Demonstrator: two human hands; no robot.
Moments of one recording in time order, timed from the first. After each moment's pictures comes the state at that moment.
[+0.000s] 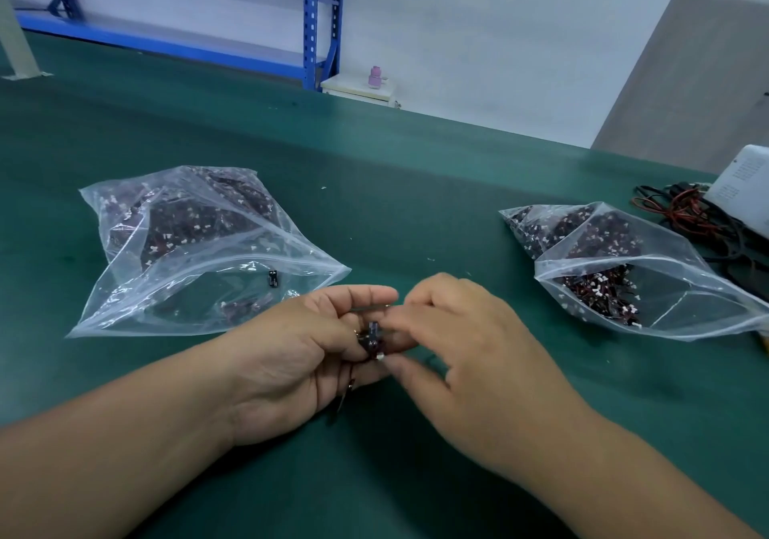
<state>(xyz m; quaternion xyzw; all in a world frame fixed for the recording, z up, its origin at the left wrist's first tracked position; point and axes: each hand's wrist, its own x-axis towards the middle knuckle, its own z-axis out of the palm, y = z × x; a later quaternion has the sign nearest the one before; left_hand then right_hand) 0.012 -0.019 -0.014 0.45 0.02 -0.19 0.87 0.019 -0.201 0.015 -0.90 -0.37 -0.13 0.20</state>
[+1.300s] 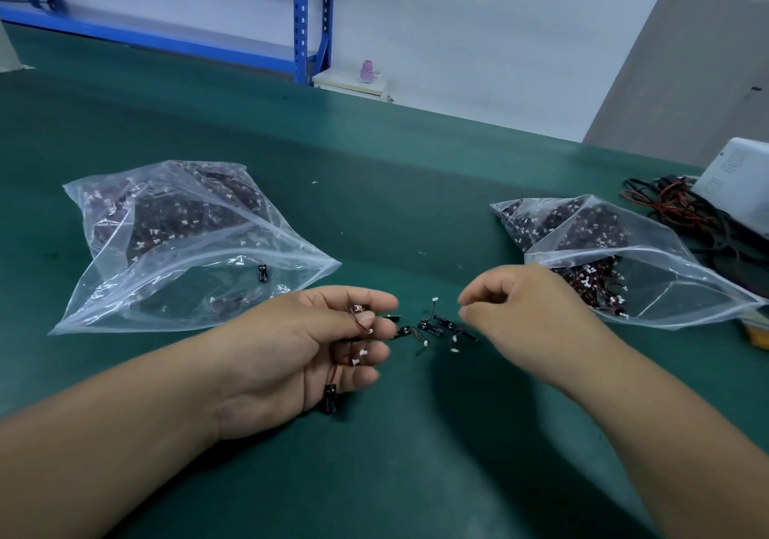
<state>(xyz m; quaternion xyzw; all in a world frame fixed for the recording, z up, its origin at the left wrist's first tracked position) 0.007 -0.021 -0.006 0.52 0.07 -0.18 0.83 0.071 -0.242 0.017 -0.95 -0.12 -0.02 0.30</state>
